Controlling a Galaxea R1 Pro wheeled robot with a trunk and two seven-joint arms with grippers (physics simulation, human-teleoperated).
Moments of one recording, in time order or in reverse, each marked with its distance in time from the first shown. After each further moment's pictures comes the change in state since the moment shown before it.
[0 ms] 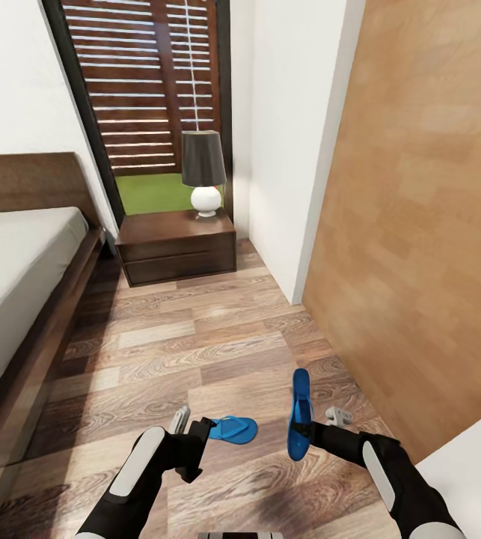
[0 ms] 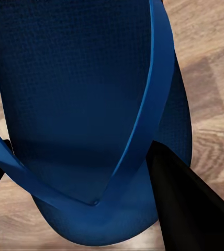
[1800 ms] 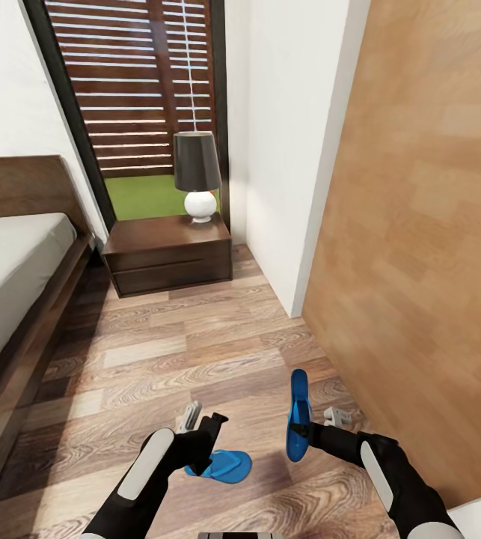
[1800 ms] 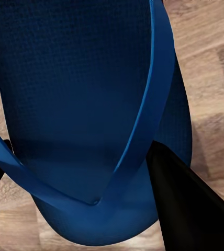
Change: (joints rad) left arm 0.000 0.003 -0.083 0.002 -0.037 0.023 -0.124; right arm 0.000 0.005 0.006 0.000 0.009 0.000 -0.001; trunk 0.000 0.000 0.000
